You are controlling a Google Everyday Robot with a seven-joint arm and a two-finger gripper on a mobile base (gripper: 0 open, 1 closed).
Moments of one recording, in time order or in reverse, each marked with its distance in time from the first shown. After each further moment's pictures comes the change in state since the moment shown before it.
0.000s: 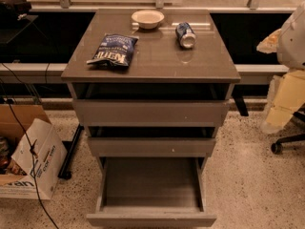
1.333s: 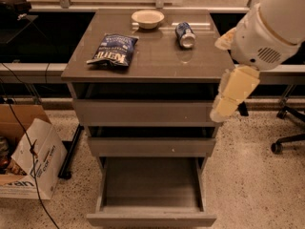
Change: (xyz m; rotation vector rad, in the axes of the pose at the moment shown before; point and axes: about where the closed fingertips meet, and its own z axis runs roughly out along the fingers) arm -0.076 -0.010 0.029 -0.011 -0.205 -0.028
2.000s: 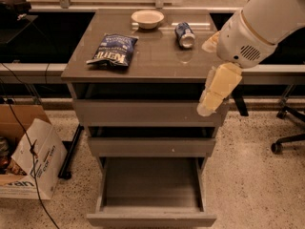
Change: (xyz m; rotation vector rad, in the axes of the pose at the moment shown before) arm -0.019 -0.014 0.029 -0.071 -0.075 0.012
